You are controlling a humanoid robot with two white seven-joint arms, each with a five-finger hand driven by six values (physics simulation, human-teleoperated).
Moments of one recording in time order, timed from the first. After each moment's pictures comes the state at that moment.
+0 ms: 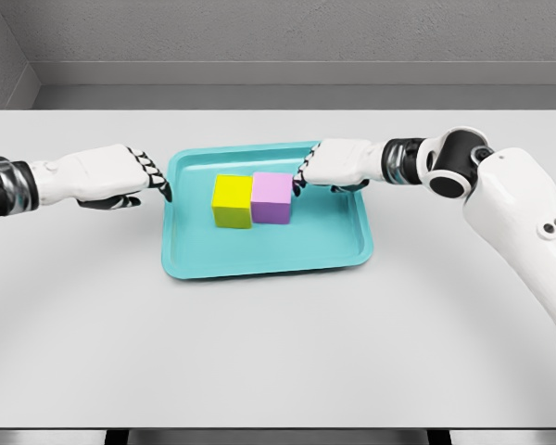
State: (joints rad) left arm -0.61 0.79 -0.55 -1.48 -0.55 -0.61 -0.51; right arm -0.85 -0.38 0.73 -1.19 0.83 -0.61 0.61
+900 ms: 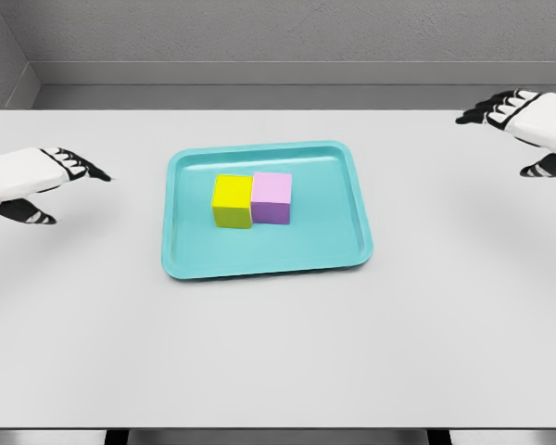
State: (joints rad) left arm -0.47 0.94 -0.38 -1.38 -0.39 -0.61 -0.51; right arm -0.47 -0.86 0.15 -1.49 0.42 -0.61 0.61
